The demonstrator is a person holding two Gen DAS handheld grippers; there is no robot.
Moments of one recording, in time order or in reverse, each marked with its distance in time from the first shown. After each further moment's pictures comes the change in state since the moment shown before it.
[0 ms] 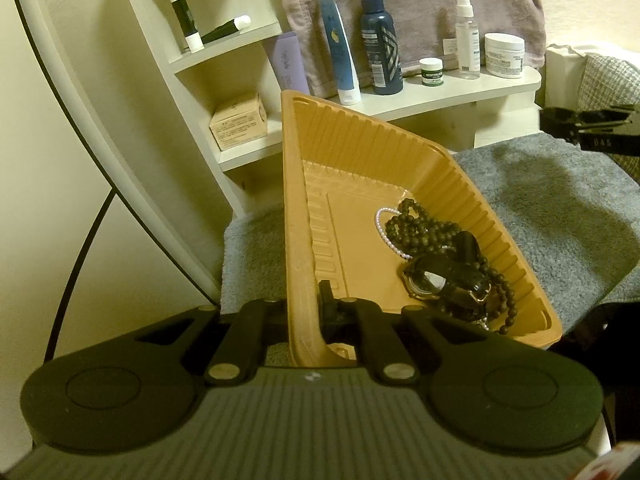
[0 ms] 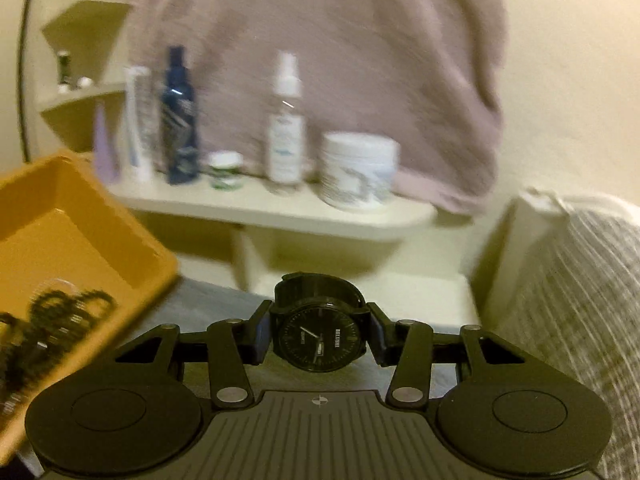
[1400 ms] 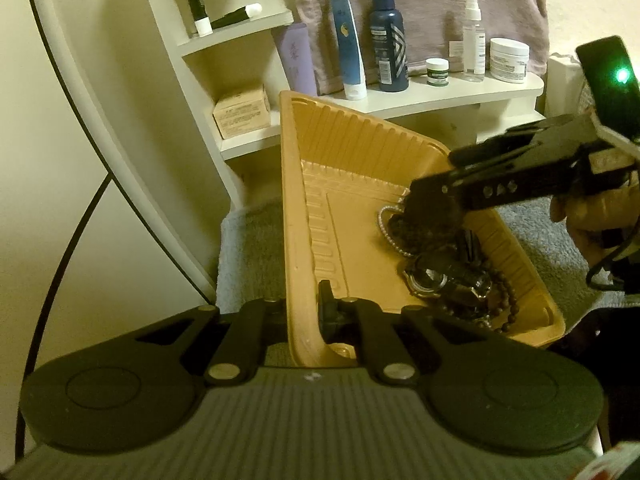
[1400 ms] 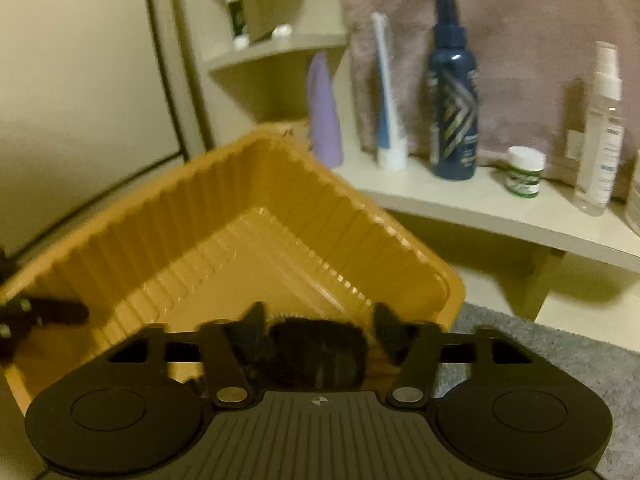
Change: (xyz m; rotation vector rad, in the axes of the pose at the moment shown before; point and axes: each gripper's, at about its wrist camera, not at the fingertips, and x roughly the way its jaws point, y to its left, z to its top) left arm 0.006 0.011 -0.009 -0.045 -0.002 -0.032; right arm 0.056 0.134 0.041 0.004 0.126 0.386
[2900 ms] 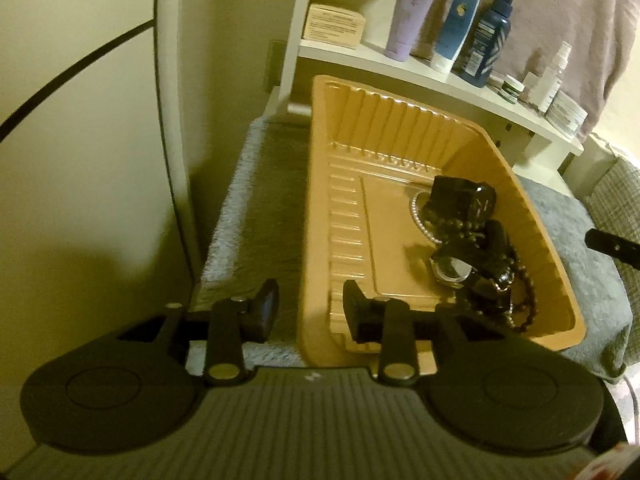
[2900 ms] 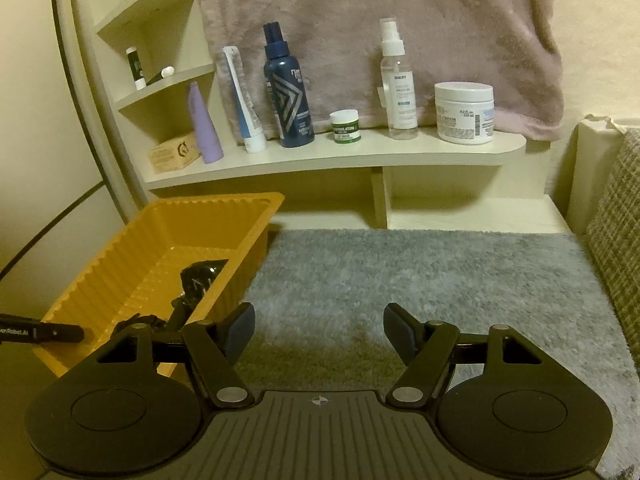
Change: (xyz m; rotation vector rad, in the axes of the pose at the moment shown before) left arm 0.038 0.070 -0.051 -0.401 0.086 -0.152; right arm -0.101 -0.026 -0.057 0.201 -0.012 -0.241
